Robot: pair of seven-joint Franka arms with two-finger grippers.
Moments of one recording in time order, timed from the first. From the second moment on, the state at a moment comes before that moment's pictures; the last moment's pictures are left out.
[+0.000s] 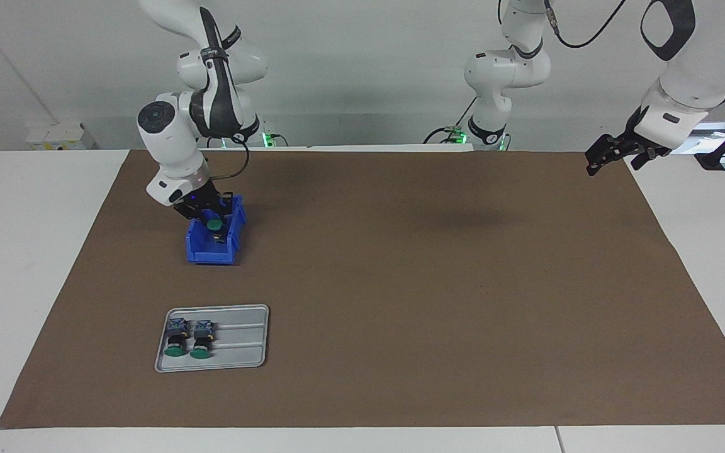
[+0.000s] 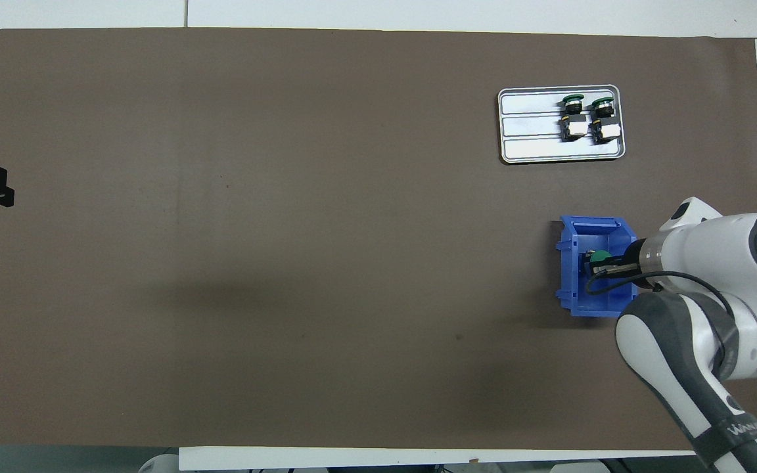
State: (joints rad) left arm -0.04 0.00 -0.01 -1.57 0.04 1.44 -0.04; right arm 0.23 -0.19 -0.22 -2.42 -0.02 2.19 -0.08
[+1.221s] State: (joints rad) left arm -0.04 0.00 -0.01 -1.57 0.03 1.43 -0.04; right arm 0.14 0.04 -0.22 -1.47 -0.03 1.37 -0.08
